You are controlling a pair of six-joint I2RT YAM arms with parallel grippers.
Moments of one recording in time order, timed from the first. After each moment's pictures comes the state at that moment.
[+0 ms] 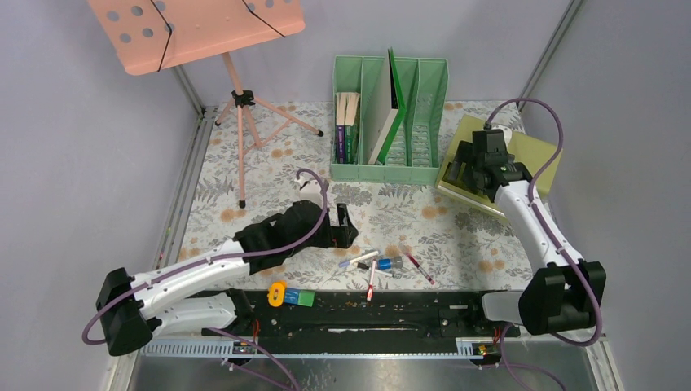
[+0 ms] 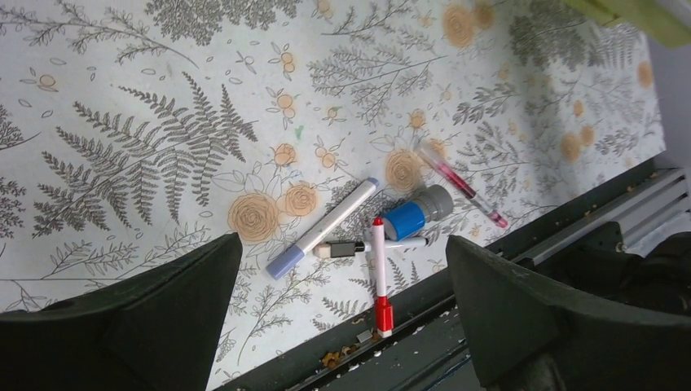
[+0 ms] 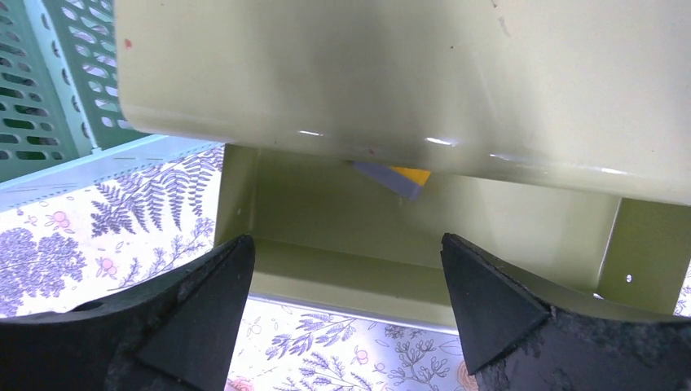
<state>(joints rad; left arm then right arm) -0.99 1.05 0.77 -0.37 -0.25 -0.75 0.12 1.31 1.09 -0.63 0.29 0.36</state>
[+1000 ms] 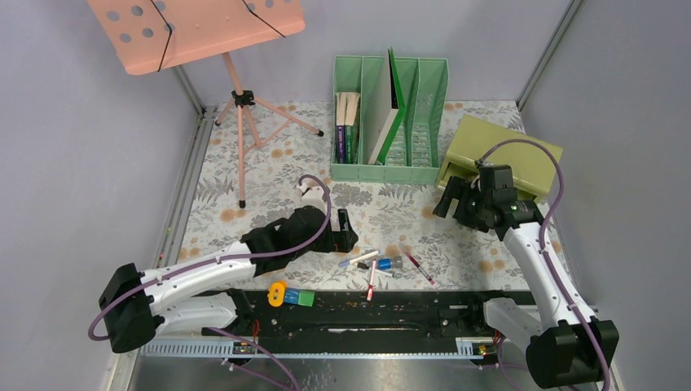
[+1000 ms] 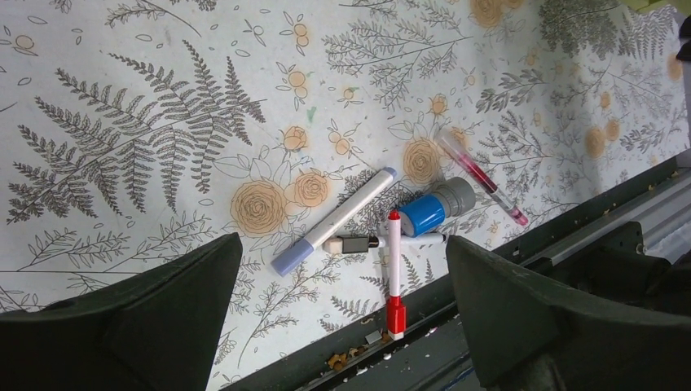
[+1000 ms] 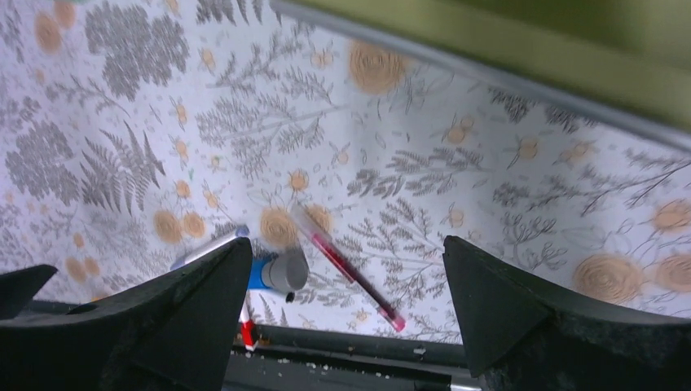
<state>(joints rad) -0.99 1.06 0.69 -0.28 -0.24 -0.78 0.12 1.00 0.87 -0.77 -0.13 0.45</state>
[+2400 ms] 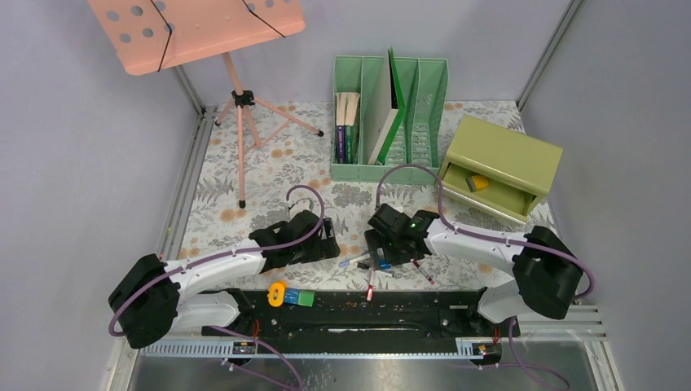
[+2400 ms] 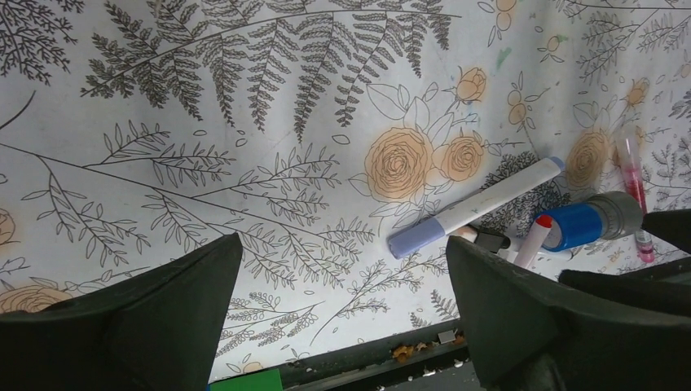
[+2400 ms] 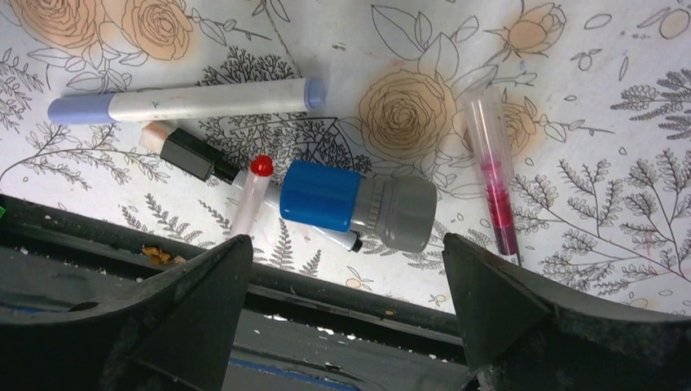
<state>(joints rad) -0.86 1.17 0.56 -0.35 -0.17 -0.94 0.94 1.43 0.85 -0.69 0.11 0.67</state>
